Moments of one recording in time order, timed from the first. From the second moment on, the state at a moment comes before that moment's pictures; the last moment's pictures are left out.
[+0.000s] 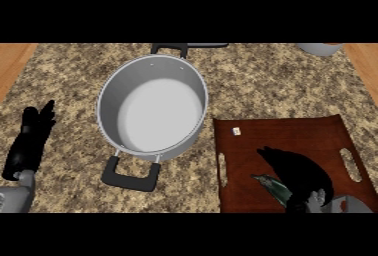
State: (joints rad) left arm -0.11 0.43 0.00 -1.42 -0.04 0.19 0.39; right arm -0.19 -0.53 0.55 -1.78 0.39 0.60 0.84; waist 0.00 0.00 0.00
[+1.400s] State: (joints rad) left arm -0.08 0.35 0.11 -1.46 -0.13 0.09 0.39; right arm -0.11 -0.36 0.43 -1.57 0.67 0.65 0.64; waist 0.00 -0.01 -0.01
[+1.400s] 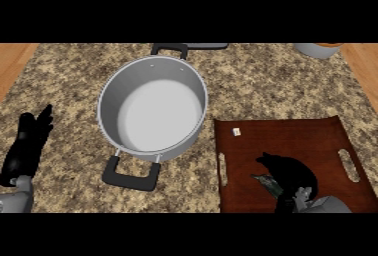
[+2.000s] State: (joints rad) left arm -0.12 0.33 0.14 -1.42 -0.15 0.07 0.38; right arm -0.14 -0.38 0.46 -1.53 0.87 0.51 0.44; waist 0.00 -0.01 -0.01
